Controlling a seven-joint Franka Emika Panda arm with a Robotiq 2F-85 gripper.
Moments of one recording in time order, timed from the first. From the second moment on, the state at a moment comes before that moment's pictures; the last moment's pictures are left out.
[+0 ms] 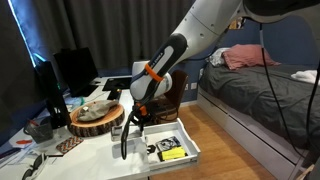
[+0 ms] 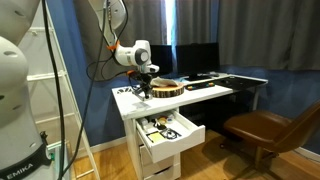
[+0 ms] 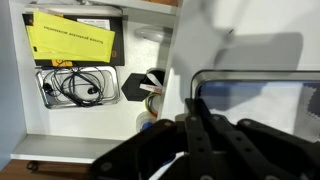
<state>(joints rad) 0.43 0.50 0.08 -1.96 -0.02 2.55 0.58</state>
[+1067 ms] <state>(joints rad) 0.50 0.78 -0.02 -1.59 -0.12 2.38 0.78</state>
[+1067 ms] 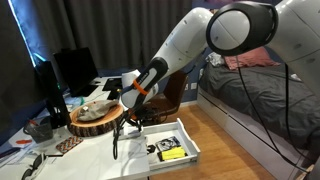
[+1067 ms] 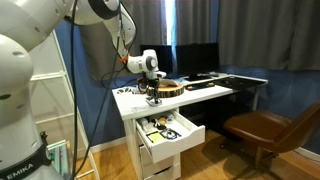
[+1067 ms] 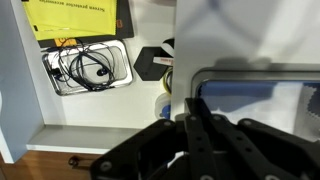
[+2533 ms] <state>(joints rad) 0.13 0.42 0.15 -2.02 0.07 2.34 -0.04</state>
